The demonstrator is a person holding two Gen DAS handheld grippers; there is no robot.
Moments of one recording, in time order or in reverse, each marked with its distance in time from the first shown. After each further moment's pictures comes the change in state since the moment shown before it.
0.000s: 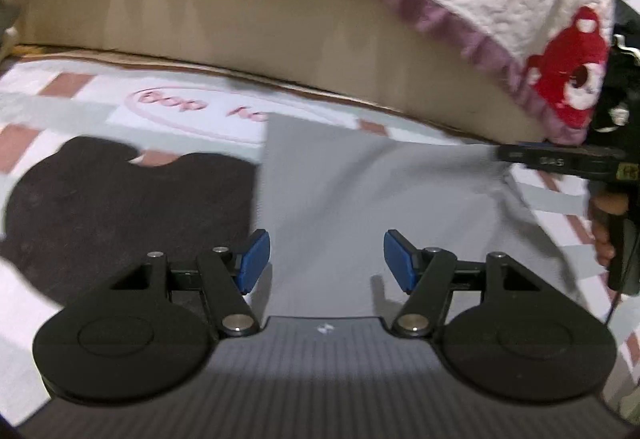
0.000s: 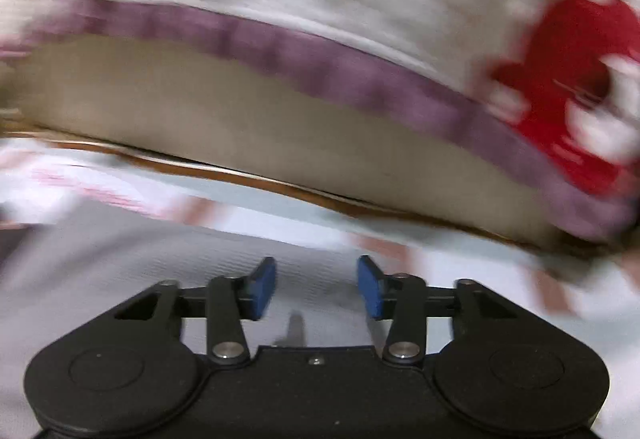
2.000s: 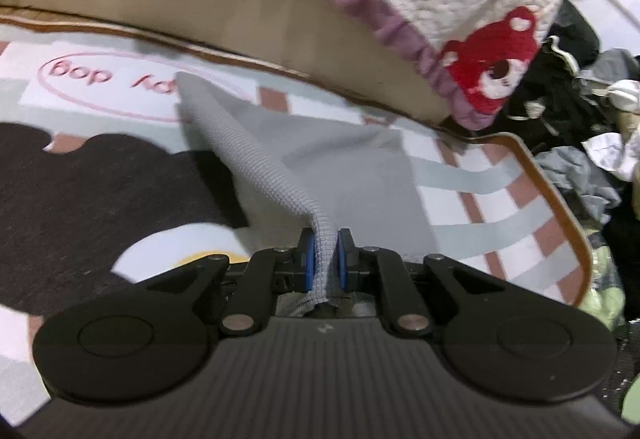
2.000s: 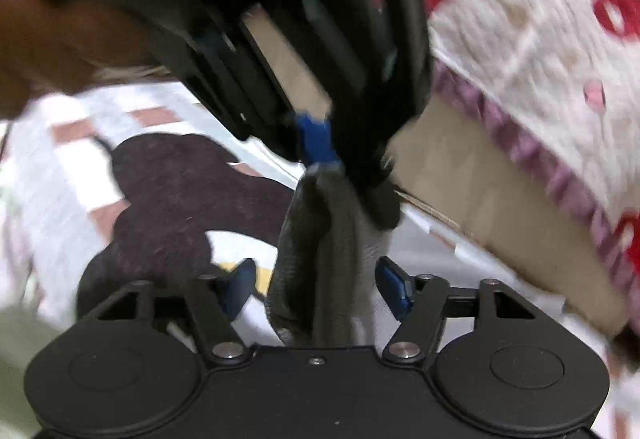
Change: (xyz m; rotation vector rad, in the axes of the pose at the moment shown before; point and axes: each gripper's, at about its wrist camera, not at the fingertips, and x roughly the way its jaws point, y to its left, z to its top) left arm -0.023 -0.016 0.064 -0.094 0.237 -0.269; right arm -0.076 0.199 -0.082 -0.354 -0.200 0.063
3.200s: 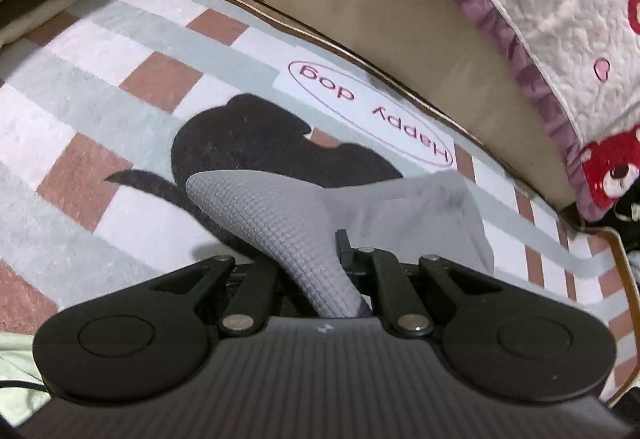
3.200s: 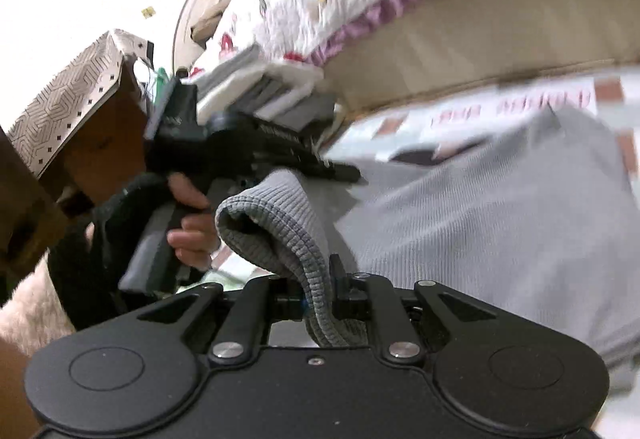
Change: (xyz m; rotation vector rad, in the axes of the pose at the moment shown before) left arm -0.099 0.122 -0.052 -0.260 -0.162 0.341; right arm -0.055 0.001 -0.017 0.663 0.003 0.739
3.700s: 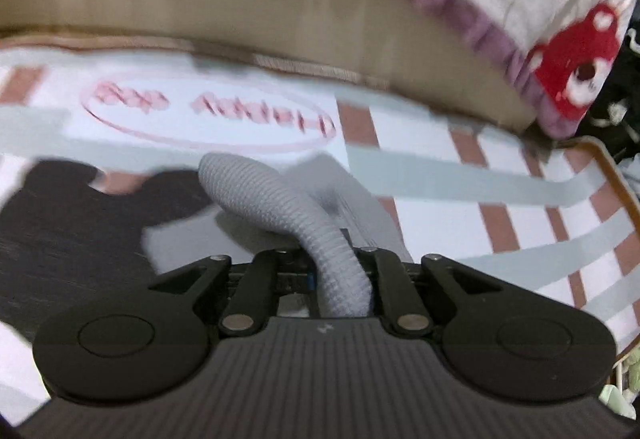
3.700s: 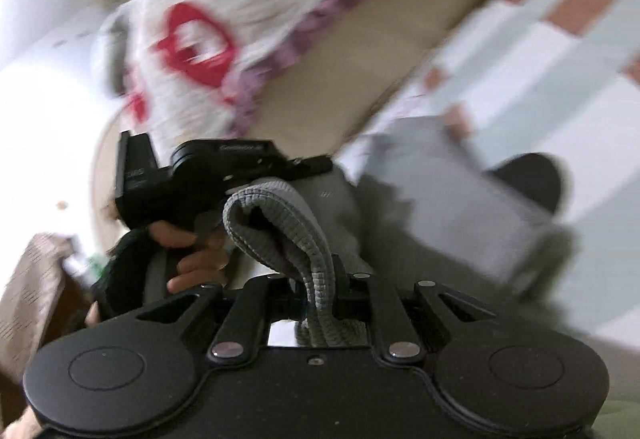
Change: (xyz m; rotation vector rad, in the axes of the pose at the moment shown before) left arm 0.119 -0.150 0.015 0.299 0.148 -0.110; right arm -0.050 -0.073 -0.032 0.510 -0.374 -0.209
